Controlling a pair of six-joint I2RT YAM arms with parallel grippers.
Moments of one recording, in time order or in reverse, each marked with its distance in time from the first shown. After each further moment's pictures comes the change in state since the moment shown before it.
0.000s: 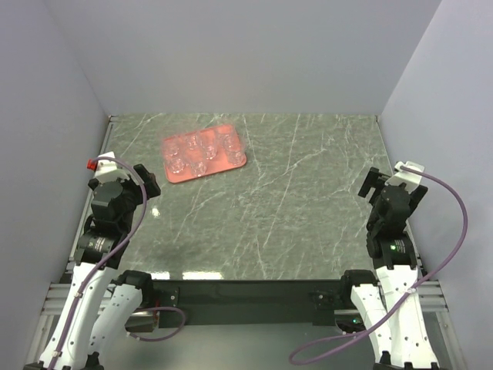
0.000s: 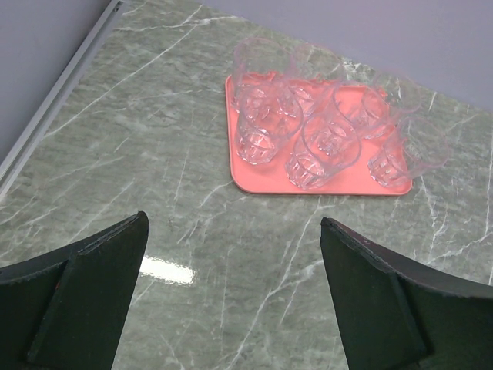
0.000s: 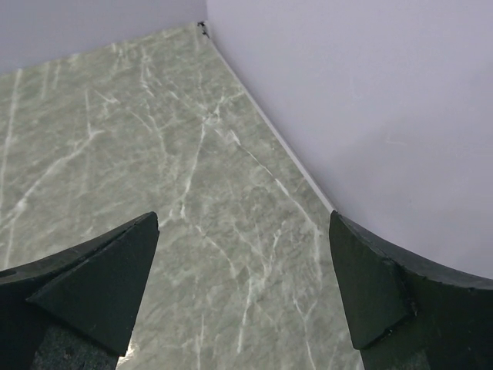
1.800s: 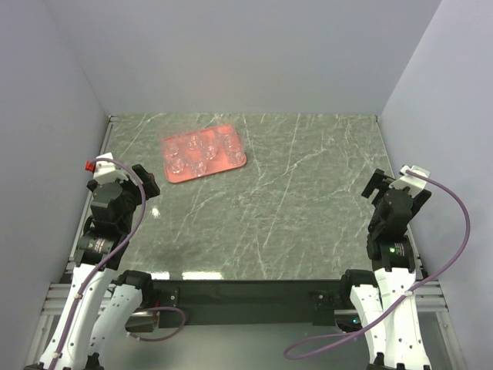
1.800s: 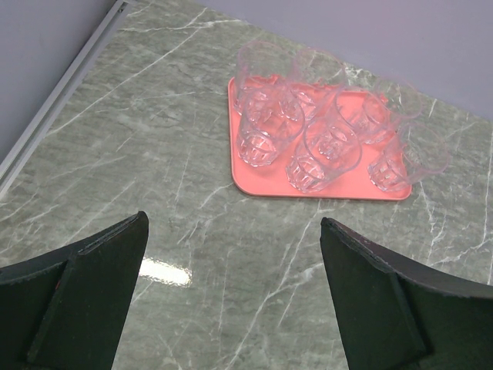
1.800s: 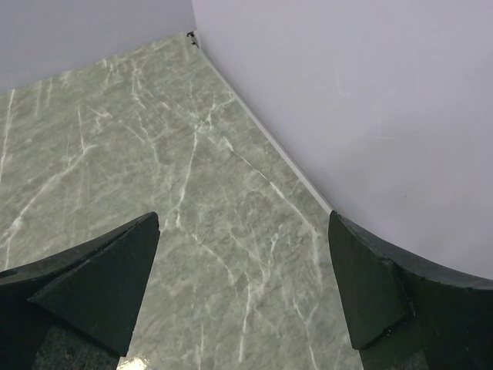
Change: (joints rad) left arm 0.001 -0.009 -0.004 0.000 -0.013 -0.015; right arm -0.060 -0.030 -0.047 0.044 -0.018 0.024
